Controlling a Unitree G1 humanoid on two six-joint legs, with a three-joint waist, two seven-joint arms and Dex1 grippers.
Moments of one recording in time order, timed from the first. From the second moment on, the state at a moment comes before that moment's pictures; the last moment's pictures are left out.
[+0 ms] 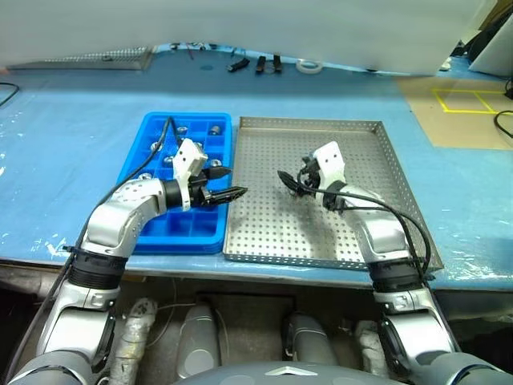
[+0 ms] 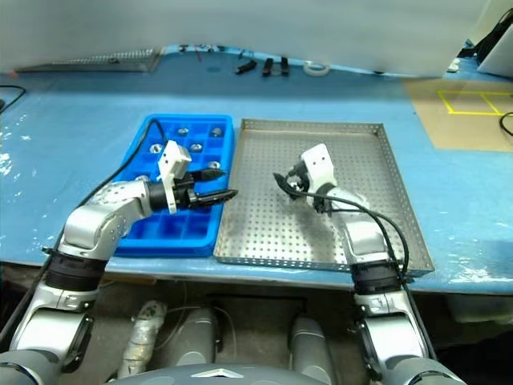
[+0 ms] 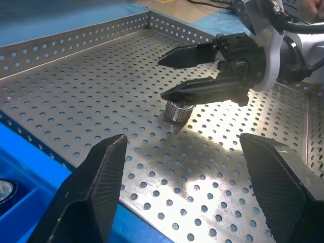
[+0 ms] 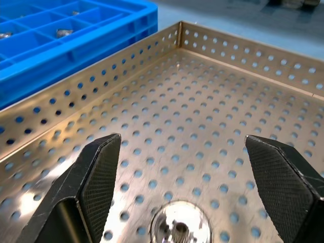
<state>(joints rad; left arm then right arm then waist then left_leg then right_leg) -0.52 0.50 -0.07 -0.03 -0.47 0.58 -0.91 -0.46 -0.27 0.05 0.03 0.11 0.49 0.49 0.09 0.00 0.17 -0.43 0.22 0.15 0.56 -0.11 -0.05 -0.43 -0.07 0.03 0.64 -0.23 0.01</state>
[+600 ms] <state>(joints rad) -0.54 0.50 -0.08 0.02 -0.44 0.57 -0.95 -0.44 -0.28 0.05 0.21 0.07 0.40 0.46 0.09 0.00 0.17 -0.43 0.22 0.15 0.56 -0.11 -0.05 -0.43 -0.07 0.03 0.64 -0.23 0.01</state>
